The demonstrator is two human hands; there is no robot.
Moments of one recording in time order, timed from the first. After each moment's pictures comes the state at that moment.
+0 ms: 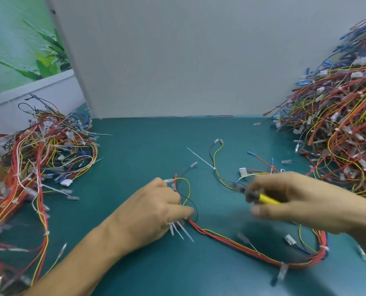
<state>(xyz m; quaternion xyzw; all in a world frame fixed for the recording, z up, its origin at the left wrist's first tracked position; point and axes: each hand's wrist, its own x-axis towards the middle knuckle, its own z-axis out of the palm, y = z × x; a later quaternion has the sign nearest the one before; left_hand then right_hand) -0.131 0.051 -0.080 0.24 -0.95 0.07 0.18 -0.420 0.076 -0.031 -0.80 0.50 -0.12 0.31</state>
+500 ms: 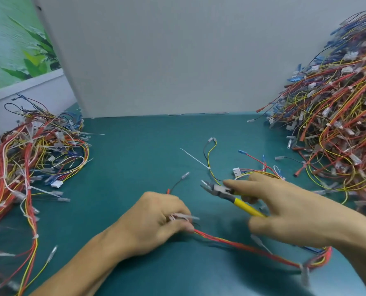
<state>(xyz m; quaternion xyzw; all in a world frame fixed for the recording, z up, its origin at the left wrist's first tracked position) -0.144 0.061 -0.089 0.34 -0.88 -0.22 0.24 -0.398 0.094 -0.033 -0.81 0.56 -0.07 0.18</state>
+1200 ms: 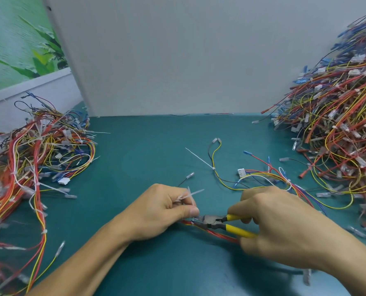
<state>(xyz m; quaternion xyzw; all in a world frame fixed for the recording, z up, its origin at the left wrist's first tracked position) -0.147 0.050 -0.087 0.41 -0.79 -0.39 0.23 -0.379 0.105 -0.044 -0.84 0.54 -0.01 0.04</state>
